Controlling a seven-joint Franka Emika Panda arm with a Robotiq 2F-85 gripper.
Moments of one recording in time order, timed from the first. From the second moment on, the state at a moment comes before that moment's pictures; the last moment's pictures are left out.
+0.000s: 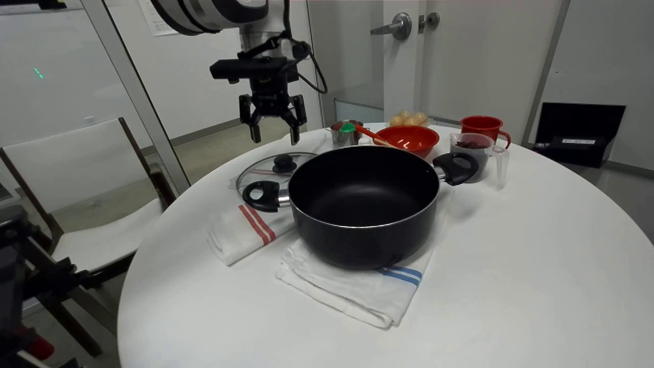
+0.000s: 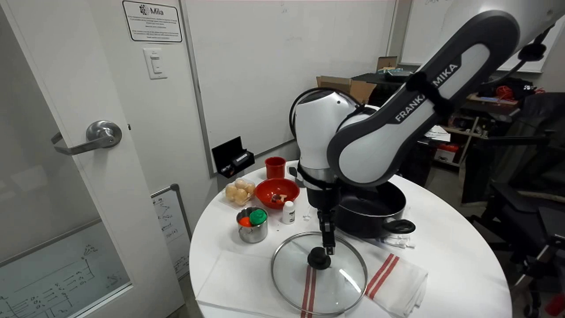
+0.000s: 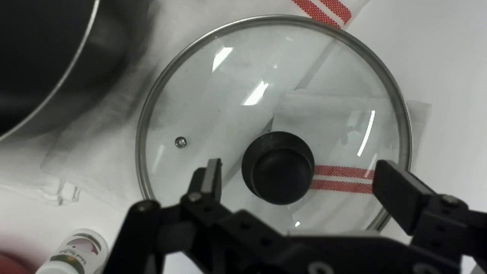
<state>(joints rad) 0.11 0.84 0.10 -1.67 -0.14 2.36 -0.25</state>
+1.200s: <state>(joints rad) 0.11 1.08 0.12 -1.35 -0.14 2.12 -0.40</state>
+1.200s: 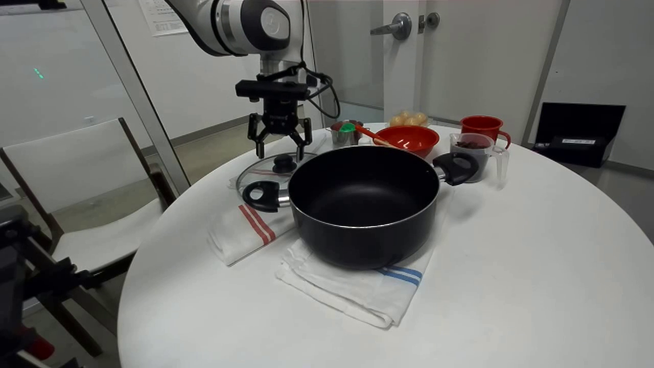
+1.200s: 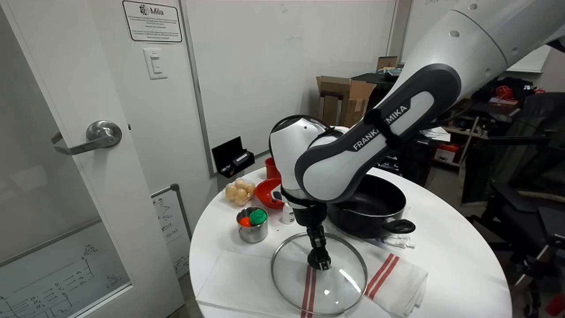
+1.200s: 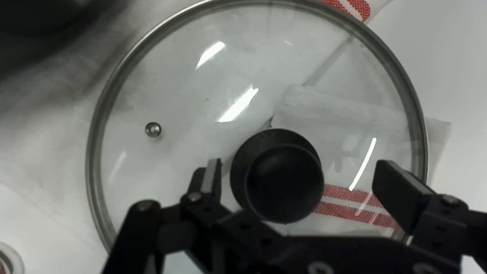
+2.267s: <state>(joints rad) 0.11 1.11 0.13 -1.26 -0.14 2.10 -0.42</state>
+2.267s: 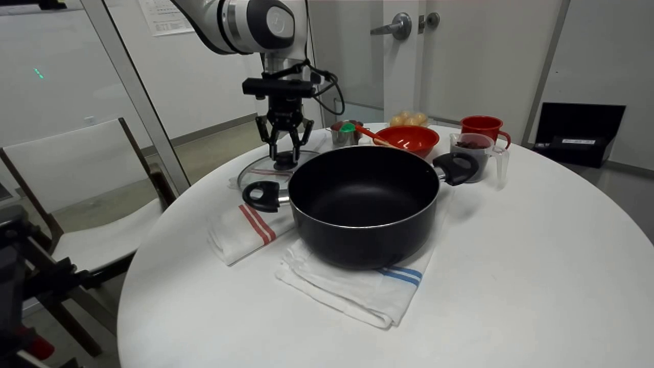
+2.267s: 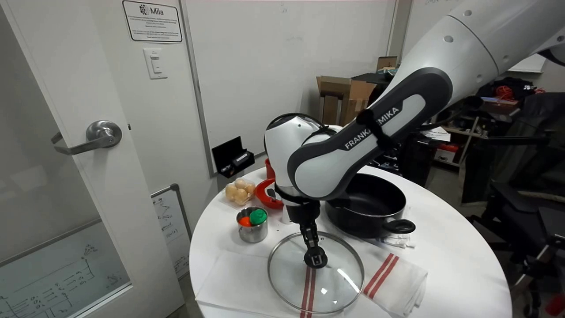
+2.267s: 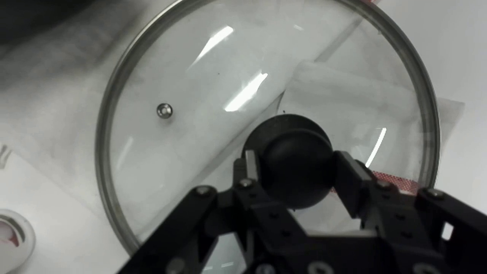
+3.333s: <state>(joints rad) 0.12 0.85 0.12 -1.42 -0.14 2.10 -0.35</state>
